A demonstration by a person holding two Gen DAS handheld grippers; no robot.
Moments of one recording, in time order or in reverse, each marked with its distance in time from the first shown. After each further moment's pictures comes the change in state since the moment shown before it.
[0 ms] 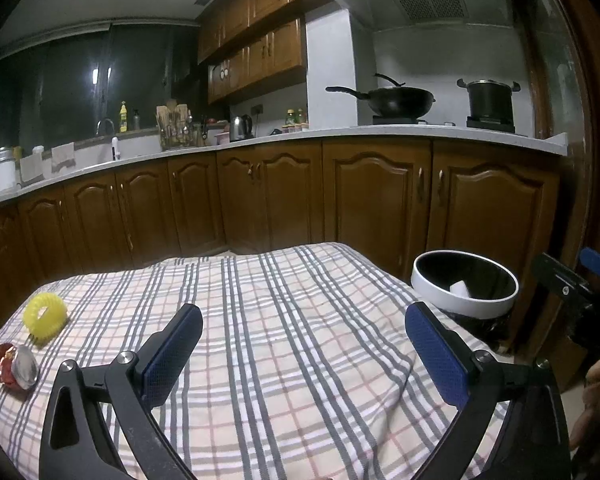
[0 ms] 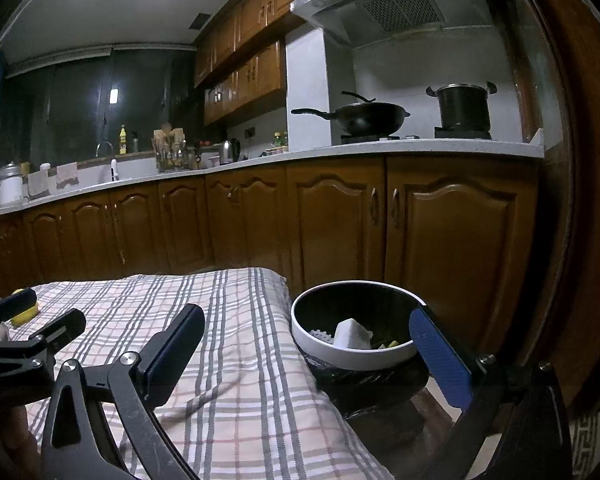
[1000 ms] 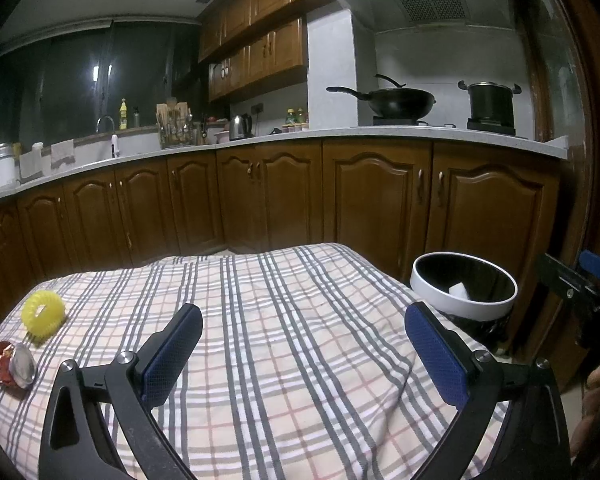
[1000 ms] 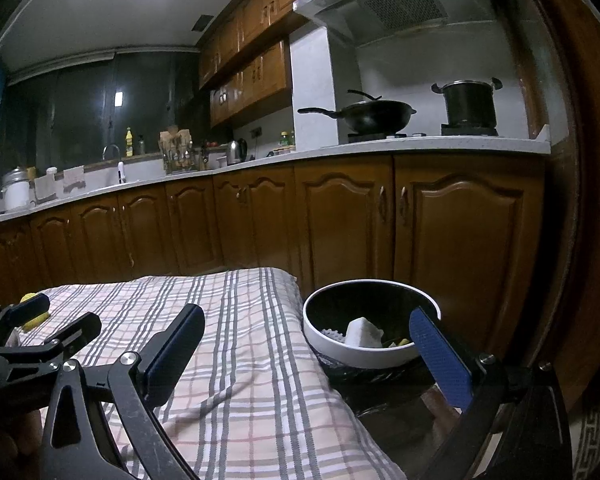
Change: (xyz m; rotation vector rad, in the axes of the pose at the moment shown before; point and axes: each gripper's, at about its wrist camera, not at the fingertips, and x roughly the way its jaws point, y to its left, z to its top) left arm 0.003 0.004 0.000 -0.005 -0.001 -0.014; right arm -0.002 0.007 0.001 0.012 0.005 0.031
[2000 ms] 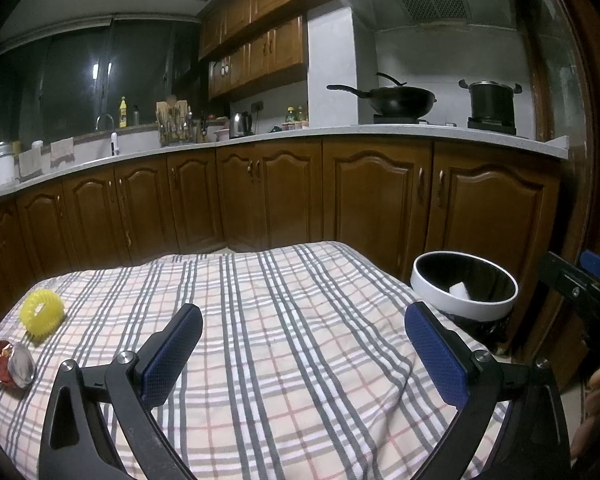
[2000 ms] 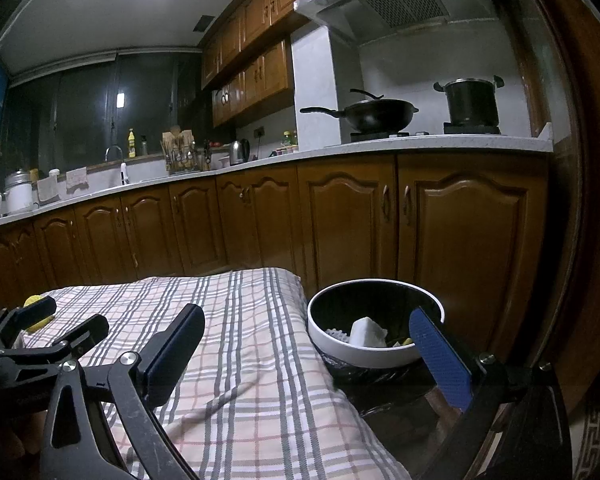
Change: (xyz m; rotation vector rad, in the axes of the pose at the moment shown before) left arm 0.002 0.002 0.001 -0.004 0.006 -0.004; right arm 0.000 0.001 0.001 0.008 0.002 0.013
